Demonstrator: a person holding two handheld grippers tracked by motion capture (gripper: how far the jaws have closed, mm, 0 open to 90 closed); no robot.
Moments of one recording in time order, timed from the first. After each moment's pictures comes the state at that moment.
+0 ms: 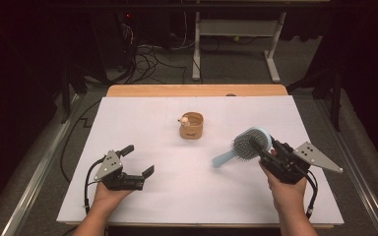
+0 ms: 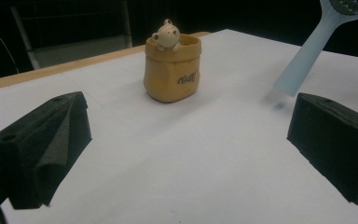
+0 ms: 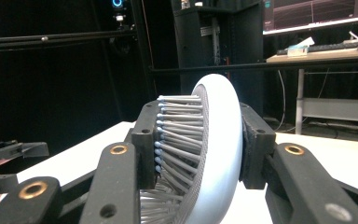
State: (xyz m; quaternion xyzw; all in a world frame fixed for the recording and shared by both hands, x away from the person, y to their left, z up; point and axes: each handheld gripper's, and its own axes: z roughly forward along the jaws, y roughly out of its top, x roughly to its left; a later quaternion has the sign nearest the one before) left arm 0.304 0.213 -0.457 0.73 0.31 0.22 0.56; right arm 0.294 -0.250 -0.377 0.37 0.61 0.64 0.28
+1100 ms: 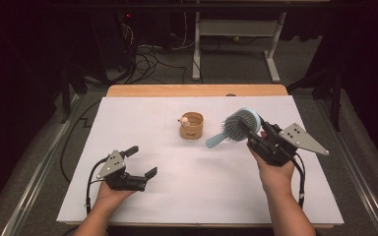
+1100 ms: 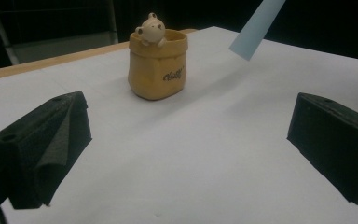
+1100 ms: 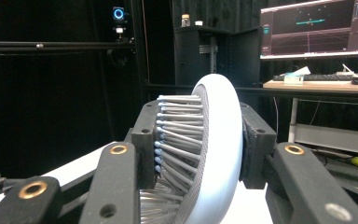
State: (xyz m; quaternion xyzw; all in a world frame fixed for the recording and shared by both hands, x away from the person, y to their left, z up) left arm 0.308 0.208 -0.461 0.74 0.30 0.19 0.57; right arm 0.320 -0.216 -0.345 0.34 0.61 0.65 0.32
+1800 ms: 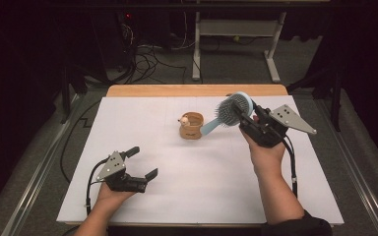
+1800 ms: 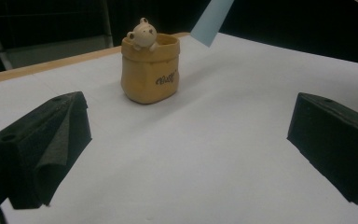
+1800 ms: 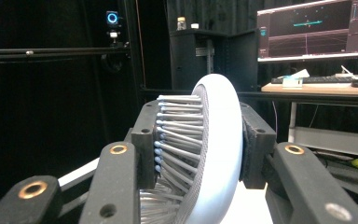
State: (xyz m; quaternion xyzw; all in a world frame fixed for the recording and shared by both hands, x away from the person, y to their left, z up) left arm 0.305 0.207 -0.460 0.74 0.29 0.19 0.58; right arm 0.358 -0.200 -0.330 0.35 0.60 0.65 0.32
